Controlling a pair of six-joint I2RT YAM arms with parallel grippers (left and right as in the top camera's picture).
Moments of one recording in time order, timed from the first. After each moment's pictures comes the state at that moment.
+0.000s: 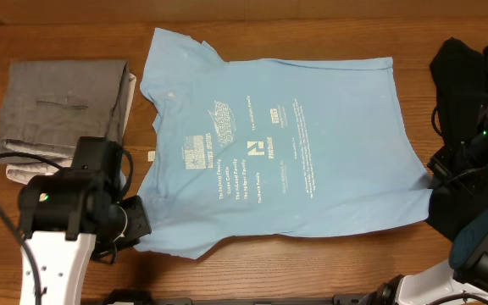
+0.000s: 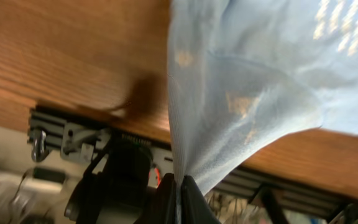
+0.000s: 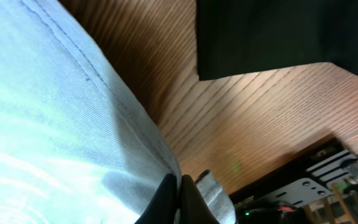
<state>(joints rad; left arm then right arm) -0.07 1.11 1.25 -1.69 0.04 -0.46 -0.47 1.77 1.42 -1.49 -0.08 0.41</state>
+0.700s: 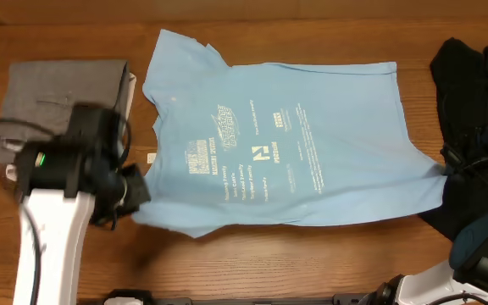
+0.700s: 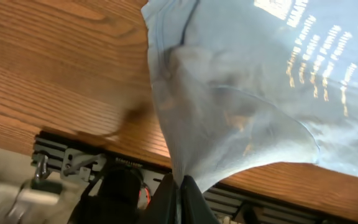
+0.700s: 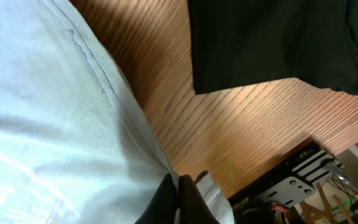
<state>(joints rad) -0.07 1.30 1.45 -1.67 0.02 -0.47 -0.47 1.77 1.59 -1.57 -0.04 0.45</state>
